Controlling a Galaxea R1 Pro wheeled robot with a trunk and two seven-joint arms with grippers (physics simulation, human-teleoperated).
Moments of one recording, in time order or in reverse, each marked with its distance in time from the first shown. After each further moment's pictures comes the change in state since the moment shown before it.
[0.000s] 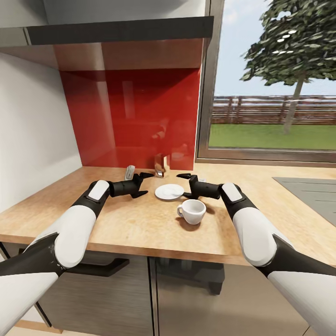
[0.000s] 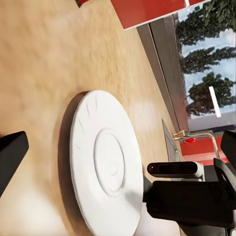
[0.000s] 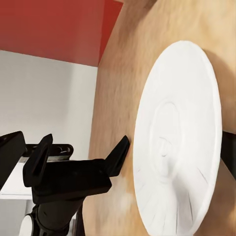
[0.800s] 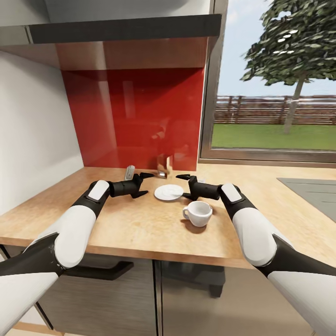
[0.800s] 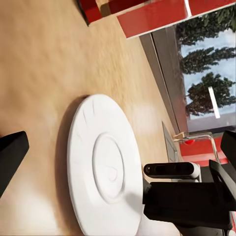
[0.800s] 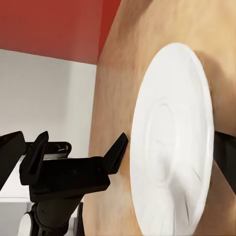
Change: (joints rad) left arm 0.000 0.001 0.001 0.002 0.004 0.001 0.000; right arm 0.000 0.000 0.000 0.013 0.000 0.001 -0.001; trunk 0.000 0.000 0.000
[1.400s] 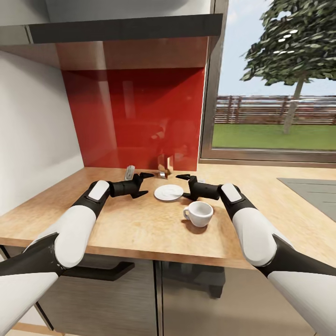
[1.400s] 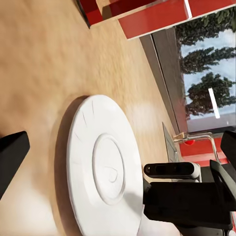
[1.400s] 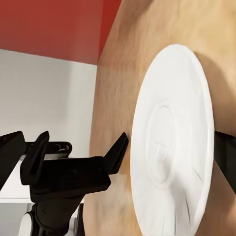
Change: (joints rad) left arm 0.000 -0.001 0.001 0.002 -0.001 -0.002 -0.001; right arm 0.000 0.001 0.000 0.001 0.000 -0.001 0.001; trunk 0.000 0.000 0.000
